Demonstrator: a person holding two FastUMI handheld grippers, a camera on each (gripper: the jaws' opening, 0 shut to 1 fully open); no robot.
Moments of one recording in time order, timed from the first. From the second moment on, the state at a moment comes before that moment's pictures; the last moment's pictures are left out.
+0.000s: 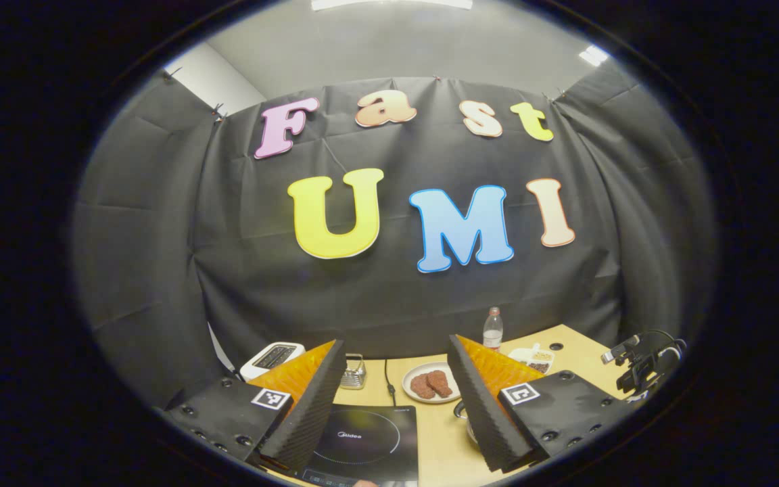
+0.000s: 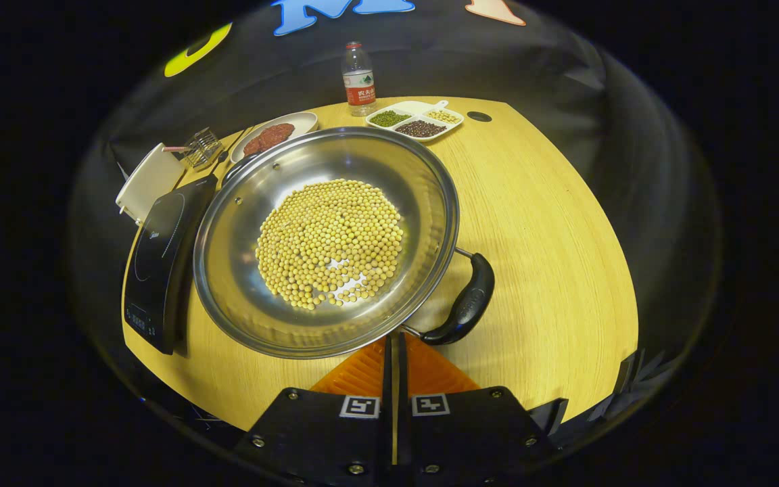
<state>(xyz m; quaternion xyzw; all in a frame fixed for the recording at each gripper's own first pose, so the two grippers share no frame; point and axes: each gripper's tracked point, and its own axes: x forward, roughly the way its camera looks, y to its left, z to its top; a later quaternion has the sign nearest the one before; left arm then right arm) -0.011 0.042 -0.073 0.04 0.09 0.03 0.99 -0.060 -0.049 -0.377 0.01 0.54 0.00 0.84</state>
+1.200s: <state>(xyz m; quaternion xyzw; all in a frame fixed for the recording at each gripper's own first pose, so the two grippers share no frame) -0.005 0.022 -0.078 0.06 0.10 0.03 0.99 0.017 -0.120 -0.374 0.03 0.51 -0.05 0.86</state>
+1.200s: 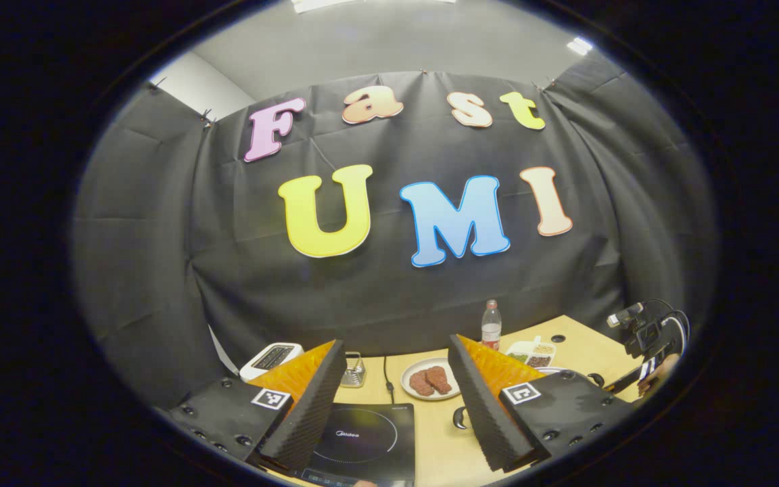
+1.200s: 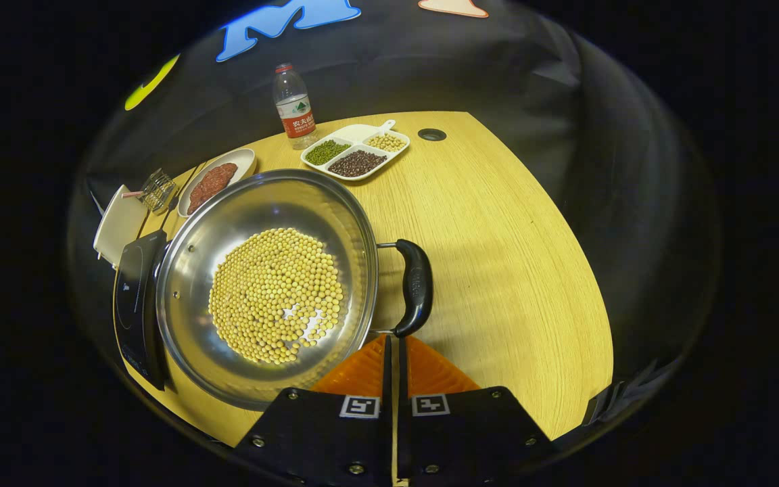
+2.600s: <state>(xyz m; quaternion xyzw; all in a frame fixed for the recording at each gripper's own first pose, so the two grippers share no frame) 0.033 -0.053 -0.201 -0.03 0.23 -0.09 0.97 0.021 -0.137 -0.306 0.03 0.39 -0.05 0.92</state>
